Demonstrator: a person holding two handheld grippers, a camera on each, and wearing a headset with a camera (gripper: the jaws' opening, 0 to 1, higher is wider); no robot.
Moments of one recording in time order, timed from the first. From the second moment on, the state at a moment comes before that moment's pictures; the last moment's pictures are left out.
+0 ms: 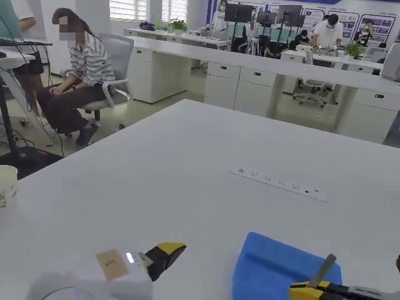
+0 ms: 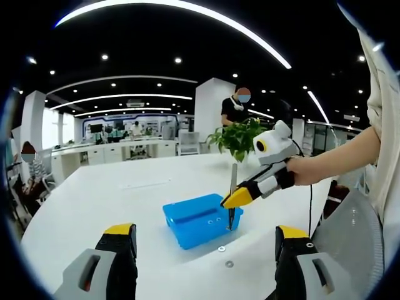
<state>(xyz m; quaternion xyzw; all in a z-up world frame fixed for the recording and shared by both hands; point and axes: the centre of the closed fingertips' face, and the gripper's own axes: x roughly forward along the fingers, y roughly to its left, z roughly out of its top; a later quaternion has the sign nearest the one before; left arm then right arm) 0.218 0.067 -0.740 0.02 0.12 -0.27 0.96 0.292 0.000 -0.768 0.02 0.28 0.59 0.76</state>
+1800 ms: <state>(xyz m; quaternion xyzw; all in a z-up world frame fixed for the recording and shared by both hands) 0.218 0.071 -0.739 0.02 0.12 -0.26 0.96 0.387 0.007 -0.823 0.03 0.32 0.48 0.82</state>
